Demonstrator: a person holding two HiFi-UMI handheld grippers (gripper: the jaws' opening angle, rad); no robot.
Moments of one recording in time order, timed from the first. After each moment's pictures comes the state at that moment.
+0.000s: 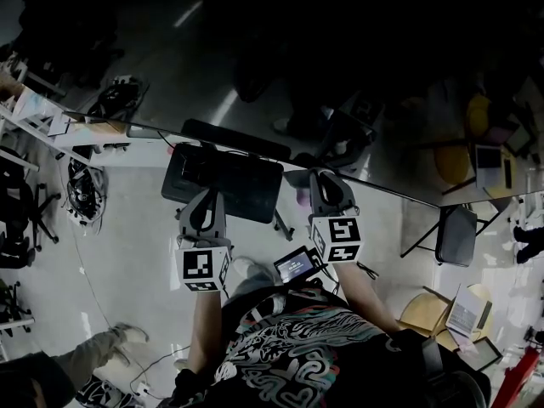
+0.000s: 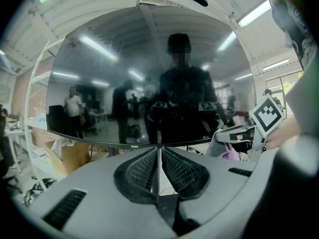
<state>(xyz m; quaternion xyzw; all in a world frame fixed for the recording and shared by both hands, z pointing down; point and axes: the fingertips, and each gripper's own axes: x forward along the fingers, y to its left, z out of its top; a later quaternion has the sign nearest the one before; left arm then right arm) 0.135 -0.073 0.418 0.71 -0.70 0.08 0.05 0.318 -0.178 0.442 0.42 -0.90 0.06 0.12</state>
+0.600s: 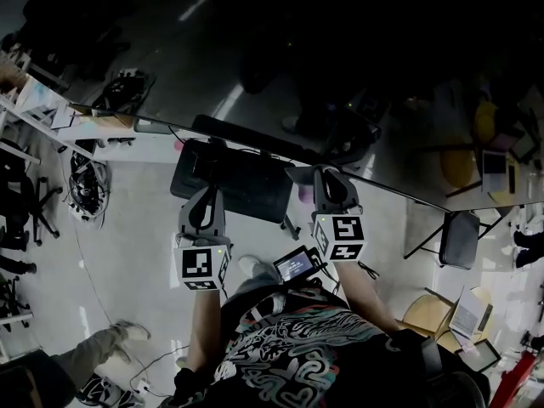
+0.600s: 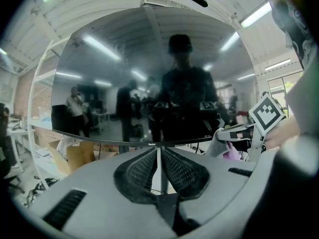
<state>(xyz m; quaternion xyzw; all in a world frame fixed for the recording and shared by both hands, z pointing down) 0.081 -0.066 0.422 0.70 -0.71 0.08 0.05 0.271 -0.179 0.442 0.43 -0.89 0.06 0.12</state>
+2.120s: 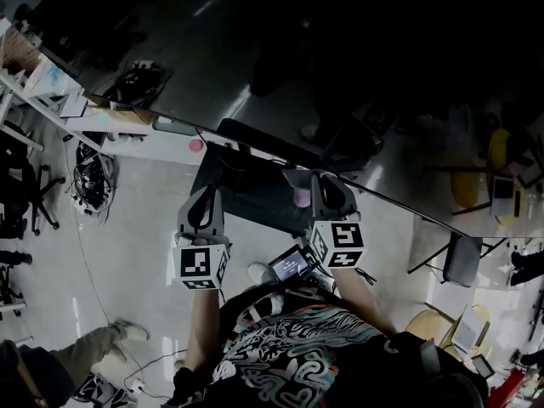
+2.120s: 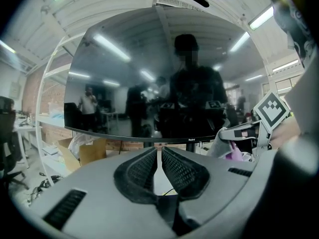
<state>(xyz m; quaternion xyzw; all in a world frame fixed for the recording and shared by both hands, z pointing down) -0.045 -0.066 0.436 0.68 -0.73 0.06 0.06 0.139 -0.178 0.445 0.40 -0.91 0.07 0.11</state>
